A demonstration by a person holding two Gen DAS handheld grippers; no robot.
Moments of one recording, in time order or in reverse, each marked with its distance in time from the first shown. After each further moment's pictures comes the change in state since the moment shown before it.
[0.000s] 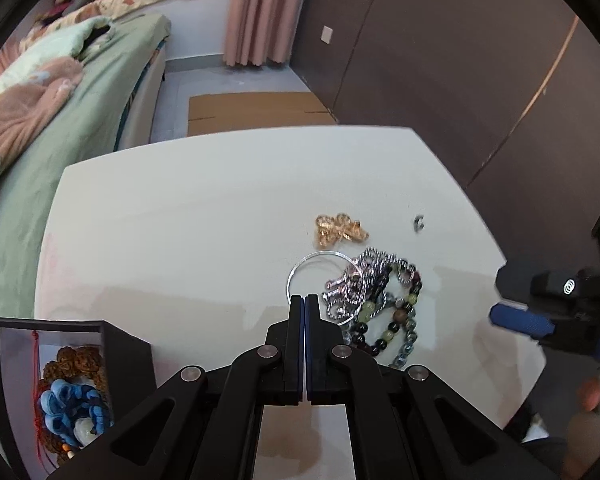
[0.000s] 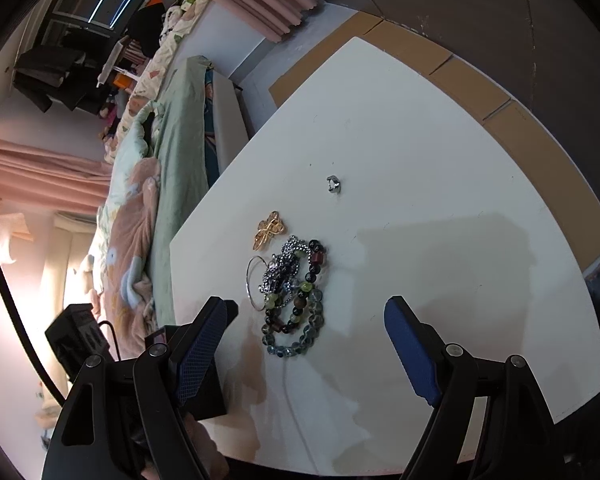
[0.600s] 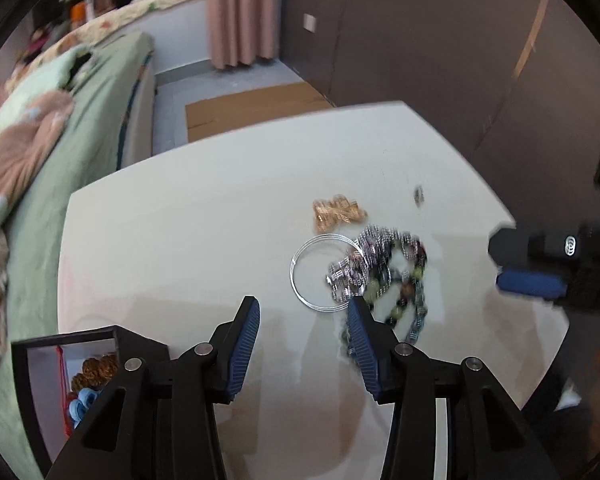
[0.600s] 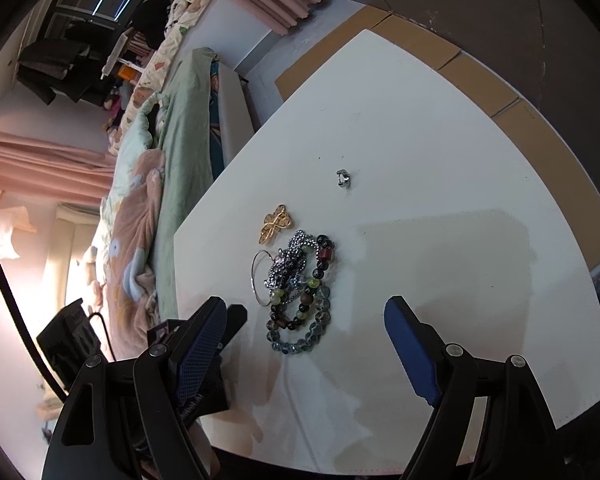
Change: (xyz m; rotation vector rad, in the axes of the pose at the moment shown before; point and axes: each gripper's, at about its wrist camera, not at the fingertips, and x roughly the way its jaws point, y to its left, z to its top) left arm 0.003 -0.021 -0.007 0.170 0.052 0.083; right arm 0.005 0.003 0.000 -0.019 0.029 0.012
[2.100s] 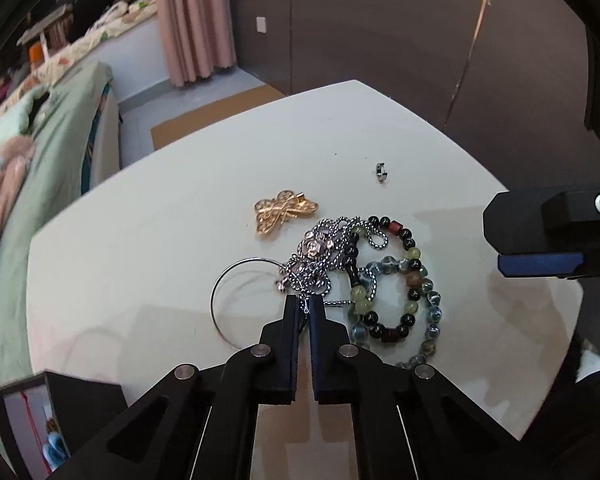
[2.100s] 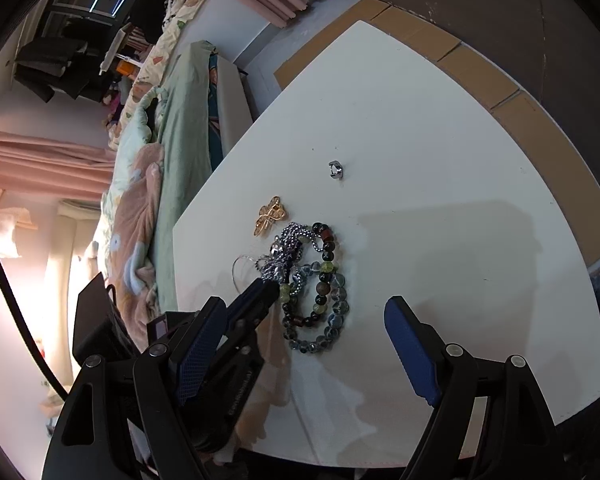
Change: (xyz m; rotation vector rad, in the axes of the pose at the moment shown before) left arm 0.022 -0.023 -0.002 0.128 -0.021 -0.043; right arm 0.001 -0.004 -0.001 0.012 0.030 0.005
